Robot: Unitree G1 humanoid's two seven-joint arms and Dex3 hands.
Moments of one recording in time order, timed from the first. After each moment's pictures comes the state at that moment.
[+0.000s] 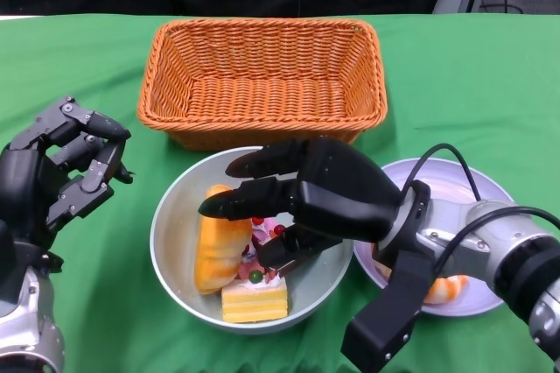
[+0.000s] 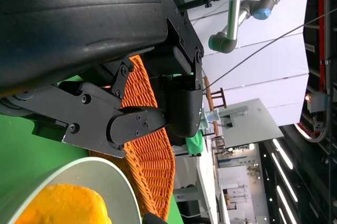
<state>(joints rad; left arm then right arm) -0.50 0.14 0.27 1.00 -0.27 -0.84 -0.43 -0.86 -0.13 0.72 0.98 -1.05 -0.89 -0.76</state>
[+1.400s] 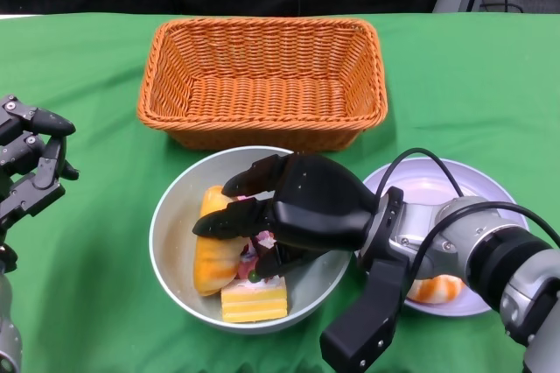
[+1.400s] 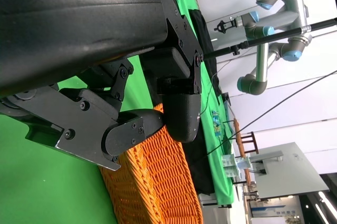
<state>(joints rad) -0.53 0.24 0.32 1.08 -0.19 -0.80 -0.27 -0.94 -0.05 0.90 1.16 -1.08 -0.79 -0.83</state>
